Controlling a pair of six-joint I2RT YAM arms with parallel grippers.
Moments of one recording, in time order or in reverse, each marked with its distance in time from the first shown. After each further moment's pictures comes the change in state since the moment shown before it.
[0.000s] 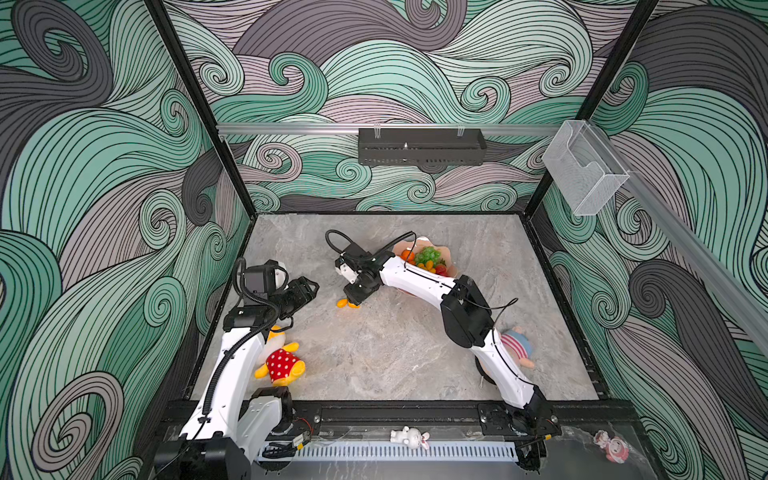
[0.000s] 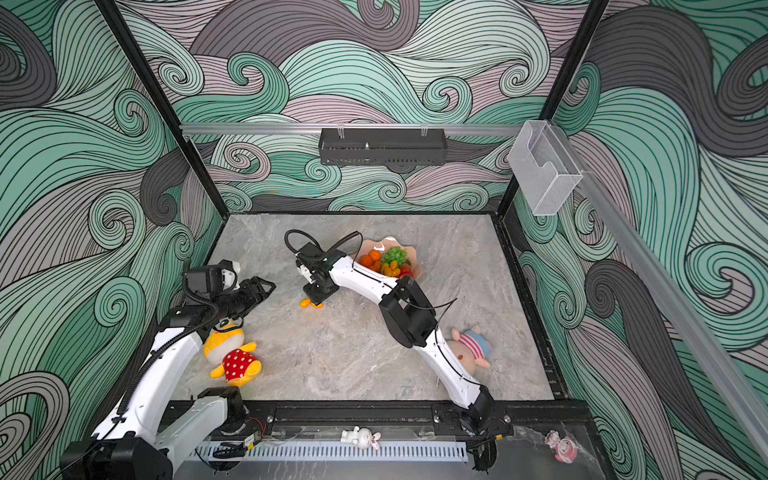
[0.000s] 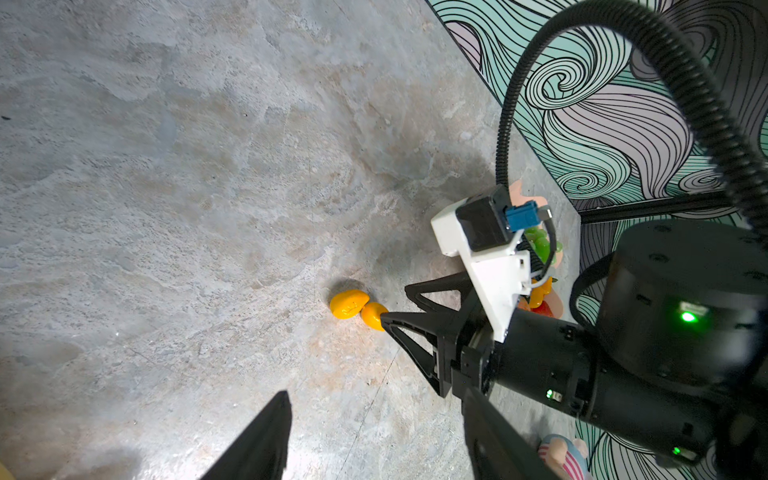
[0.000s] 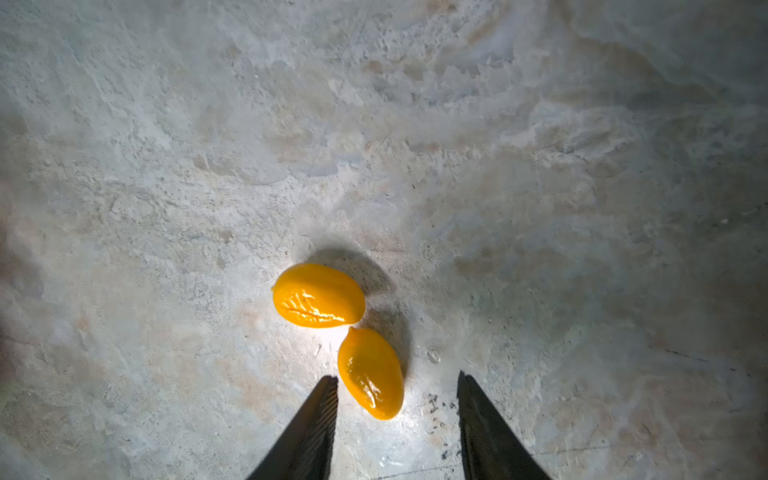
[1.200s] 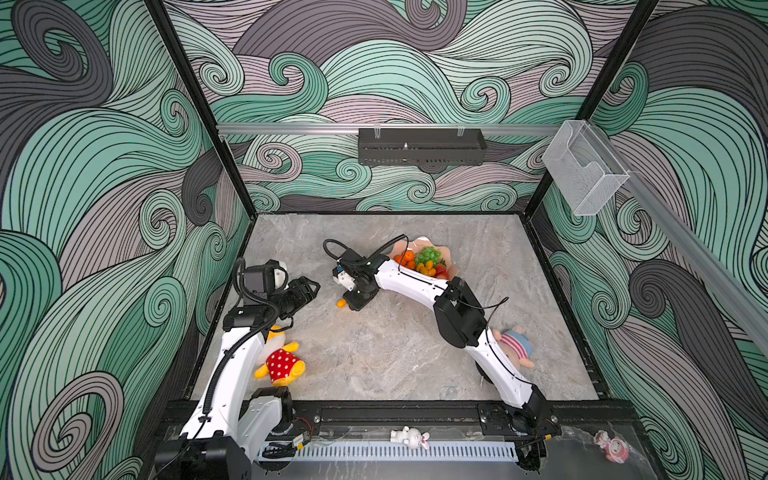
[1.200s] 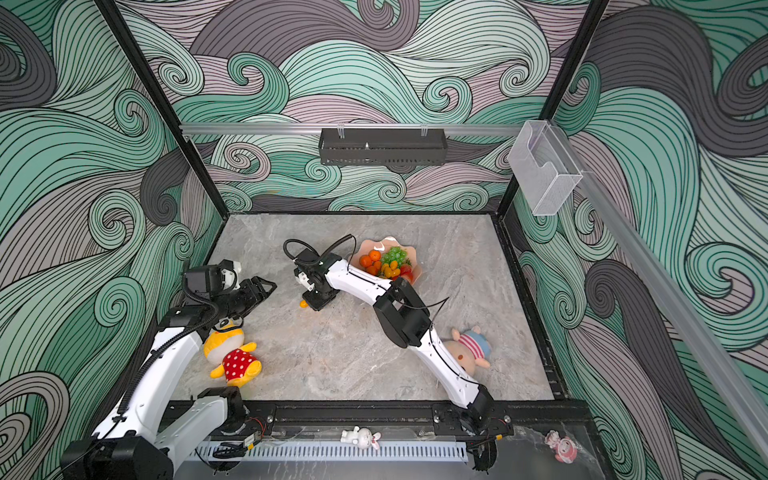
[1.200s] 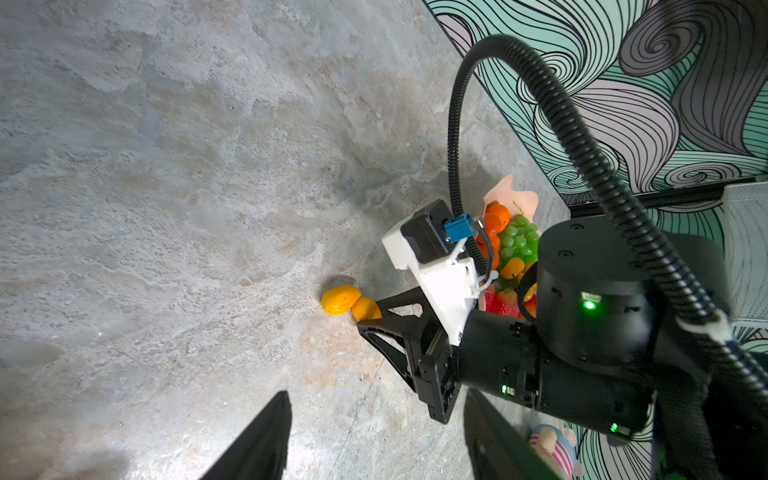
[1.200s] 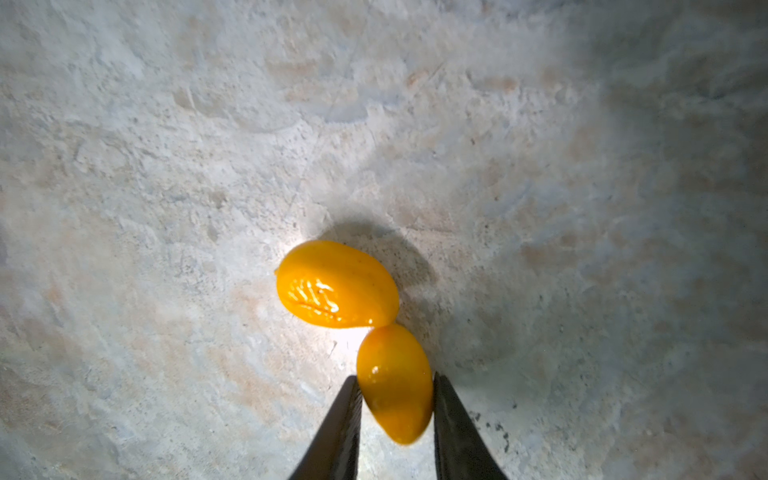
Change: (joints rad) left arm 0.003 0.001 0.000 0.003 0.051 0.001; right arm 0.012 0.051 0.023 -0.052 -0.037 -0.022
